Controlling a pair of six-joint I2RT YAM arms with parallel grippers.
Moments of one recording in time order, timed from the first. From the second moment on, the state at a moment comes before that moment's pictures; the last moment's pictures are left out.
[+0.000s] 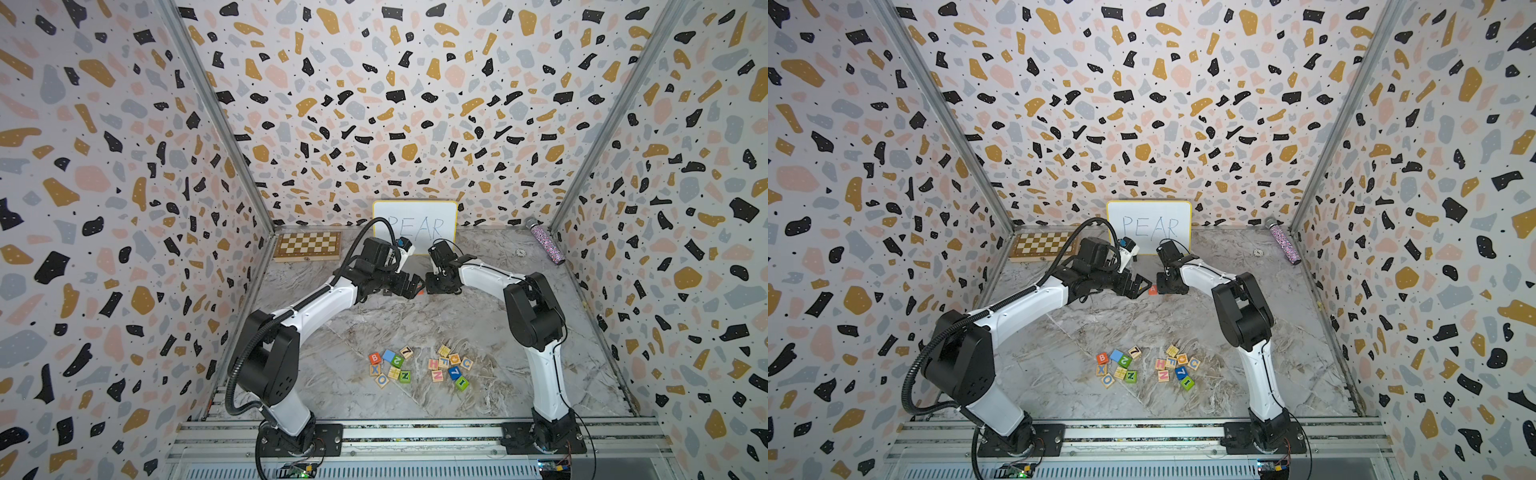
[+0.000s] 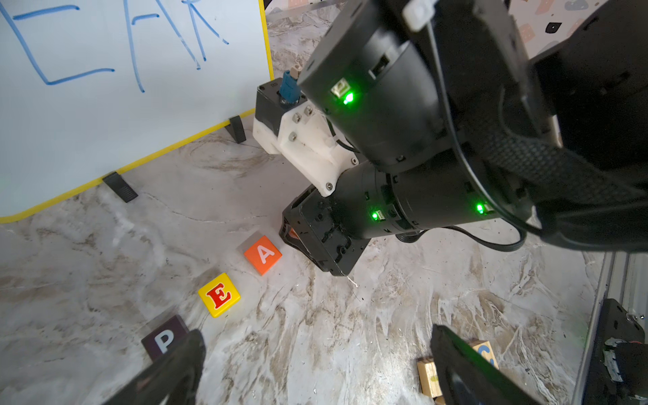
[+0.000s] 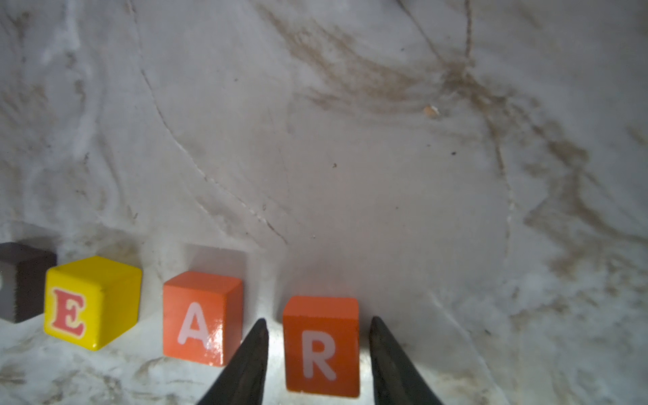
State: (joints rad) left arm -0.52 1.66 1.24 -0.28 0.38 -0.03; right arm 0.53 2.18 1.63 -0.57 -0.01 0.39
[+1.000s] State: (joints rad) left arm -0.52 1.58 1.30 -0.41 0.37 -0.06; right arm 0.47 1.72 1.33 -0.40 -0.05 0.33
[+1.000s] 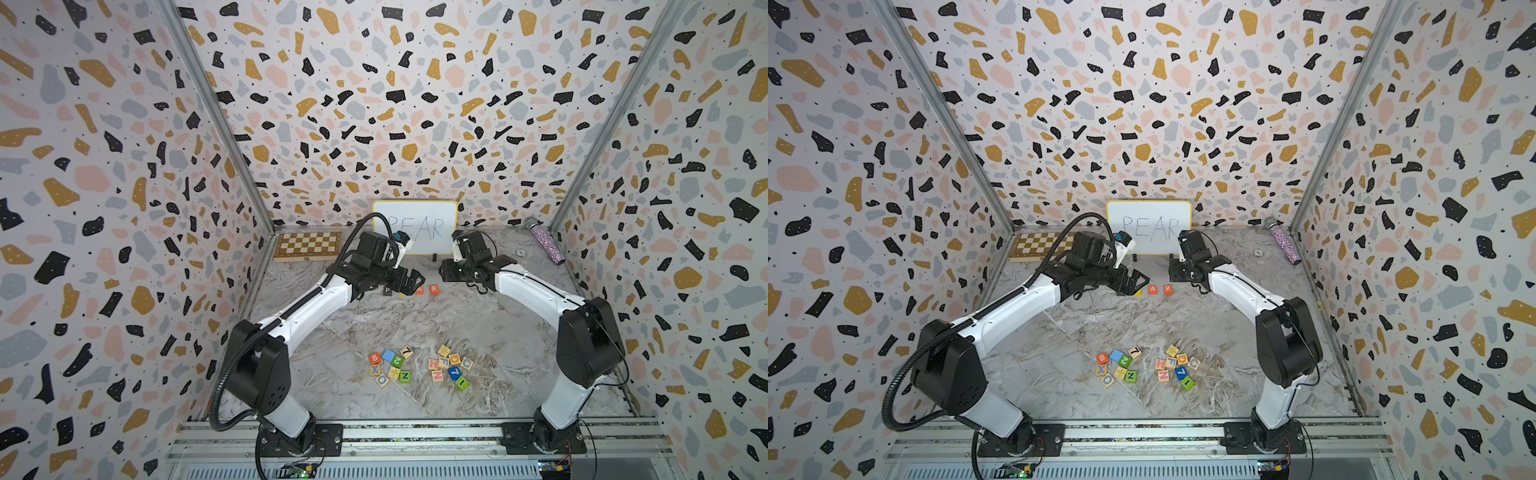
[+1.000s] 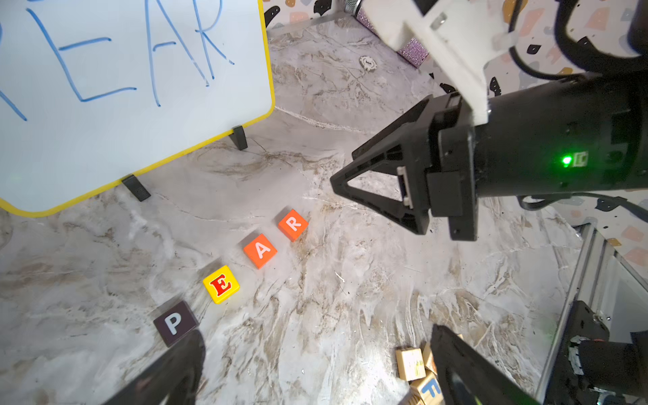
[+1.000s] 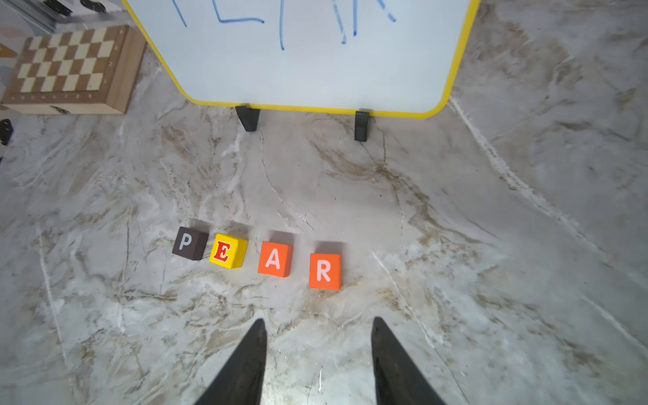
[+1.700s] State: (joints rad) left arm -0.53 1.09 0.91 -0.31 0.12 -0.06; right arm 0.47 0.85 0.51 0.23 0.21 0.07
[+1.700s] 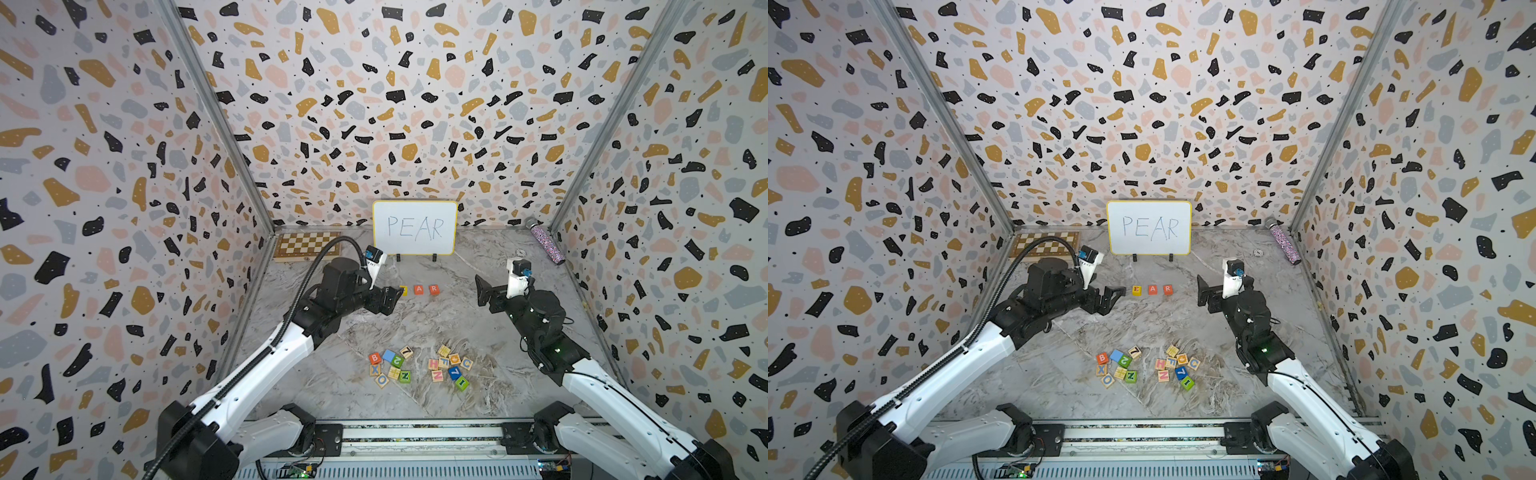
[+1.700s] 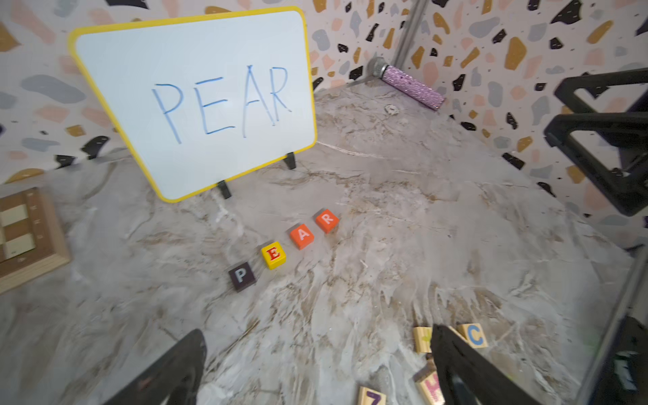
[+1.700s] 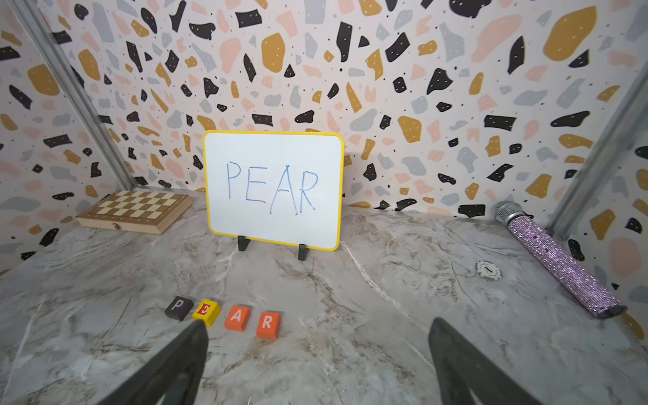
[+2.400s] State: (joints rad) left arm -0.45 0.91 0.26 0.25 -0.50 0.09; right arm 0.40 0.92 0.15 0.61 0.43 -0.03
